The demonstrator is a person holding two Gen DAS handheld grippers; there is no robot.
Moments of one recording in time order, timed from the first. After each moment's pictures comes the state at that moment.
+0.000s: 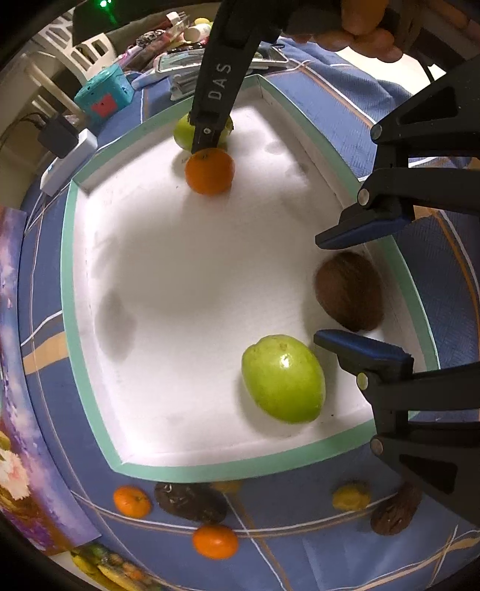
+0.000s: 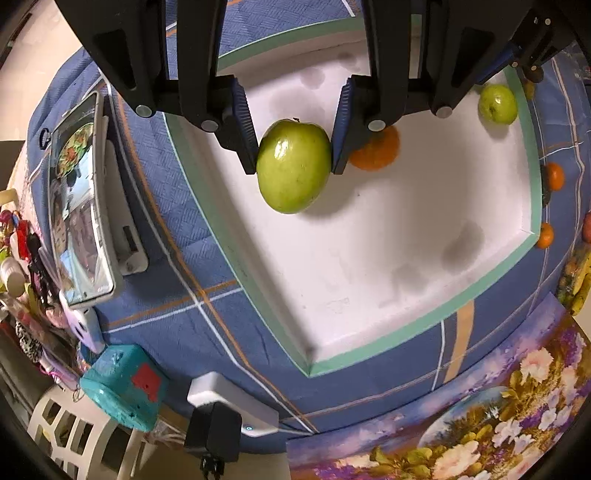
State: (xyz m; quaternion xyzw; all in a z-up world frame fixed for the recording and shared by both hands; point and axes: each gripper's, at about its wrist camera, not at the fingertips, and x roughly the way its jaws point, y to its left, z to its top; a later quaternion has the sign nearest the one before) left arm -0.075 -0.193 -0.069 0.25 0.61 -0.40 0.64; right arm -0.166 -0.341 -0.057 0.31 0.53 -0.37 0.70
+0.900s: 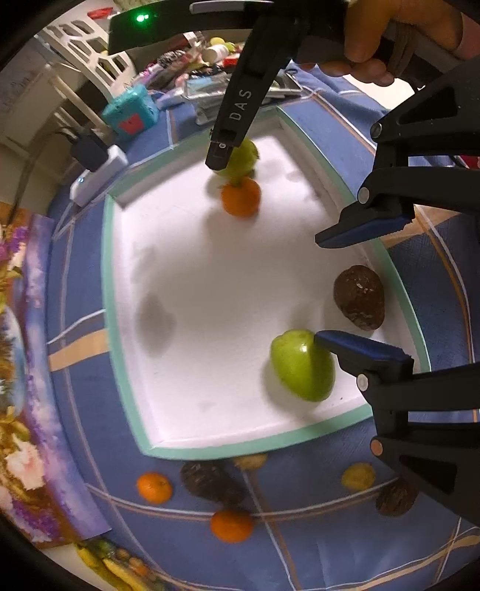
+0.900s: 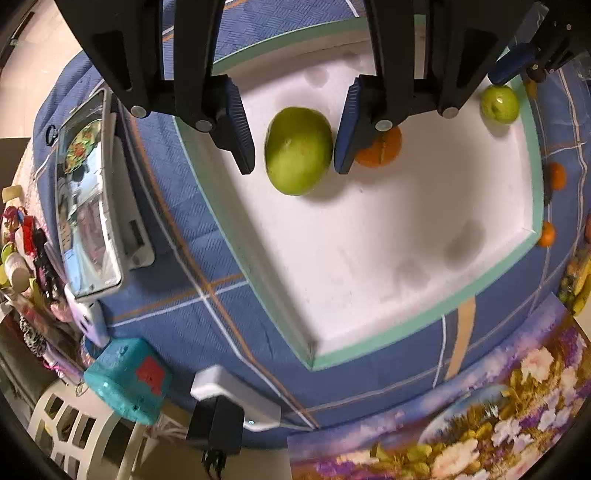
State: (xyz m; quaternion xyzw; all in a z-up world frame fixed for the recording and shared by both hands) left arm -0.059 -0.183 -0.032 0.21 0.59 -0.43 0.65; right arm -0.164 -0.345 -0.046 0.30 0.52 -0.38 0.70
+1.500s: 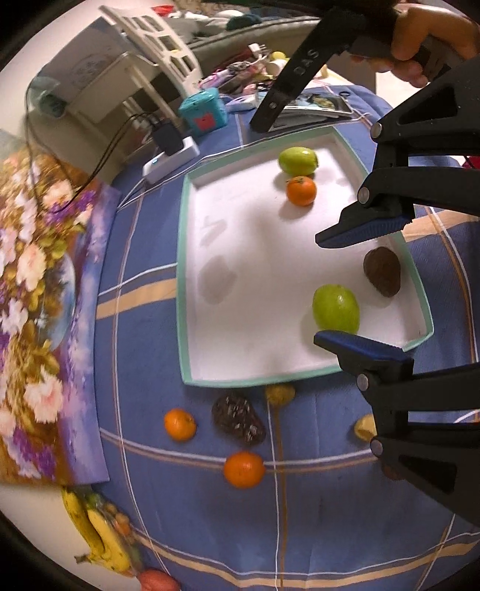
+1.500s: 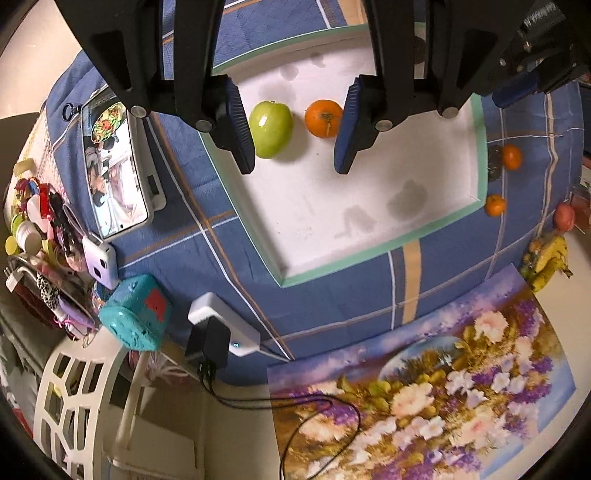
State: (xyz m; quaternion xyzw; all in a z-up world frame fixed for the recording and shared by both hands) left arm -0.009 -0.155 0.008 0.12 0.58 -0.41 0.69; right arm -0.163 -0.326 0.022 0.27 0.45 -0.37 0.76
